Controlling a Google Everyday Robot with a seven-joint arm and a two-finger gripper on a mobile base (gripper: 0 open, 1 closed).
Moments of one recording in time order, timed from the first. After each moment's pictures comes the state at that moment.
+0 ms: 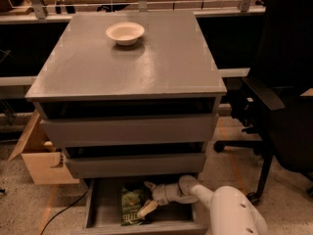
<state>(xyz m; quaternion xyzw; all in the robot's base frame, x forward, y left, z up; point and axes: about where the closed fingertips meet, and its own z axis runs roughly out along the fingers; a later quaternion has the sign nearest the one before) 0.561 0.073 0.167 -0.48 0.68 0.46 0.32</state>
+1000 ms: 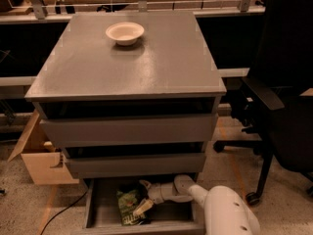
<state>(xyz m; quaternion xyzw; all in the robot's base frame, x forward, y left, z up) 0.570 0.098 0.166 -0.50 0.66 0.46 0.34</state>
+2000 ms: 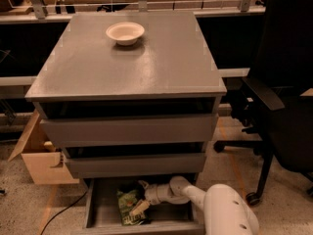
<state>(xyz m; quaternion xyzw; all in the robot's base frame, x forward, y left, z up) 0.578 0.108 0.147 -0.50 0.68 0.41 0.34</state>
